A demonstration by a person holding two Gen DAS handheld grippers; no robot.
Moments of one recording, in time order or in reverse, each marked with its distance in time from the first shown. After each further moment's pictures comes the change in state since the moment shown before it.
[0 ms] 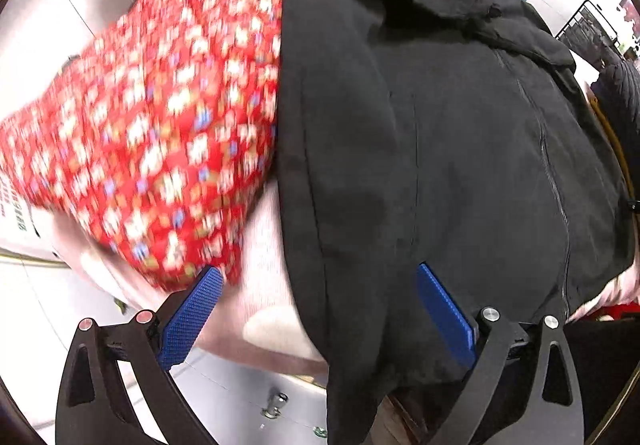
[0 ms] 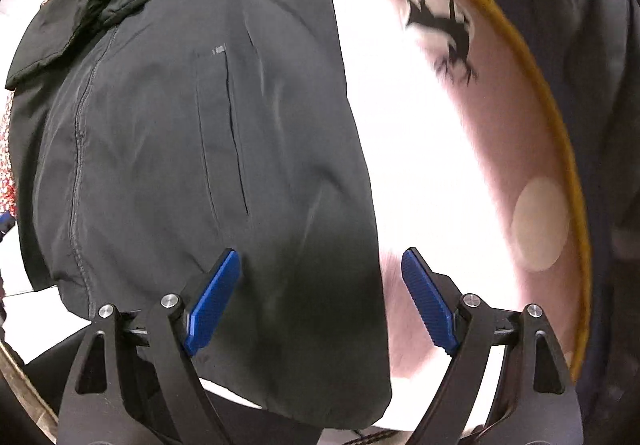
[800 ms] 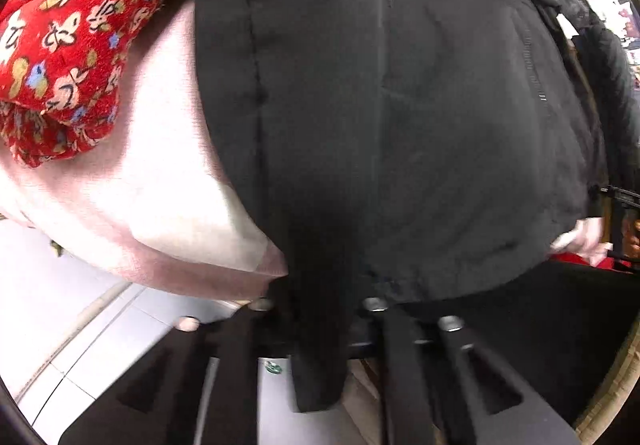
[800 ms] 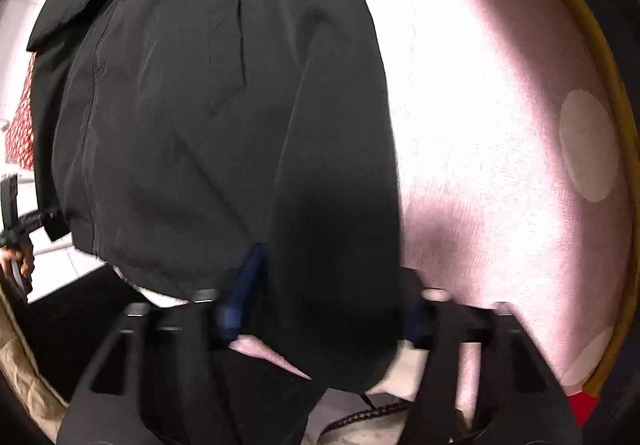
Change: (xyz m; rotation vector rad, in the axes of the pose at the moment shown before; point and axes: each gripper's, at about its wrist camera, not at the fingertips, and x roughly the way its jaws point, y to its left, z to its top) left arm 0.041 0.024 -0.055 -0.010 0.302 -0.247; right arm 0.013 -0.045 -0.061 -0.031 0.140 0.151
